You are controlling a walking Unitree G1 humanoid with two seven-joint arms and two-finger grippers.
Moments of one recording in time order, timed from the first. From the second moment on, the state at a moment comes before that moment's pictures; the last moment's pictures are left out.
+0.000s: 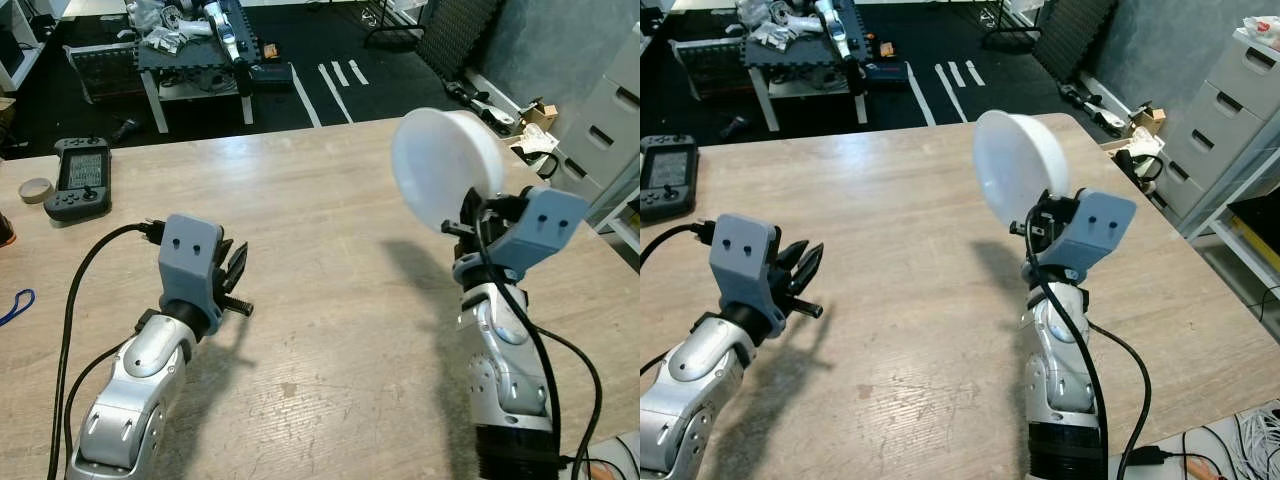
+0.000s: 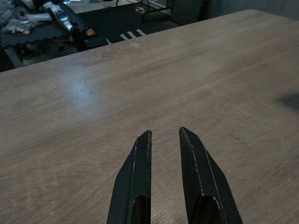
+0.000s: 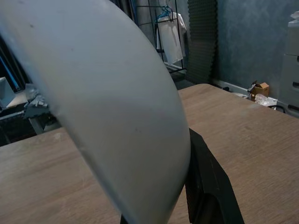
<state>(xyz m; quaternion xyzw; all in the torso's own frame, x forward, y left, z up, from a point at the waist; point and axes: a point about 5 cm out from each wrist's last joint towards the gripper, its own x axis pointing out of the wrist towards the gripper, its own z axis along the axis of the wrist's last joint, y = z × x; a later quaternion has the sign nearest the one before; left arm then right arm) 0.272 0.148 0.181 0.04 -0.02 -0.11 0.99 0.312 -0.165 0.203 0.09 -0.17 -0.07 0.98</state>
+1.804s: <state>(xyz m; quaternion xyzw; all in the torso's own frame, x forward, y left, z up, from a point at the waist) 0.274 0.146 0.178 0.03 -0.02 -0.08 1.00 0.316 -0.165 0.189 0.08 -0.14 -0.07 0.98</state>
